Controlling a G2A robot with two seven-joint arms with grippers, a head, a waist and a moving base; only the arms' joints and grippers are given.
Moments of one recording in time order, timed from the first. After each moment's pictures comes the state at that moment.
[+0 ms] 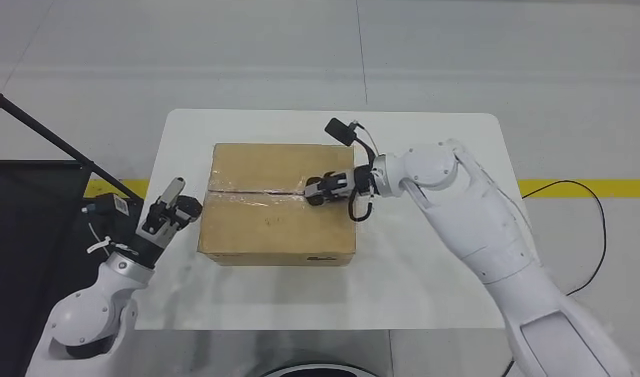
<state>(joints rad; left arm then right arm) 1.68 -1.19 -1.80 -1.90 -0.25 -0.17 -0.45 -0.52 -1.29 0.84 -1.24 0.06 0.08 1.17</state>
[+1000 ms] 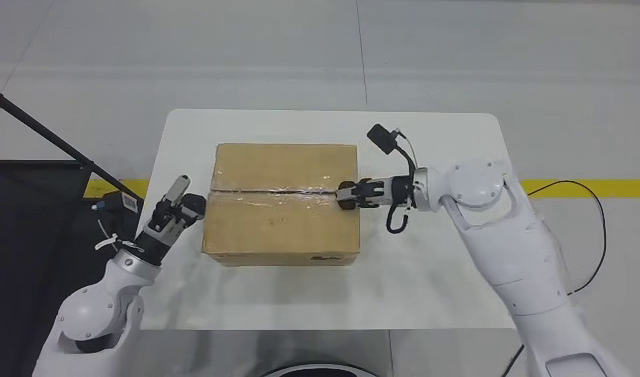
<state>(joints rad) 1.65 -1.19 -1.76 -1.87 -0.29 -0.18 -0.46 -0.71 -1.20 1.04 -1.44 0.01 0.14 1.19</state>
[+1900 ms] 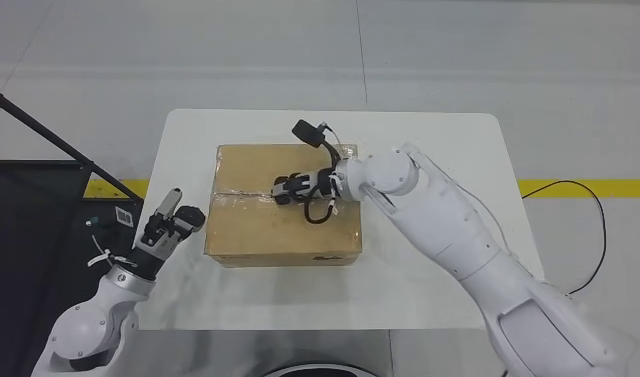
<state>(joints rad) 1.75 -1.19 -1.79 -1.90 -0.35 -0.22 -0.47 -0.42 -1.41 0.63 -1.10 0.15 0.06 0.94</state>
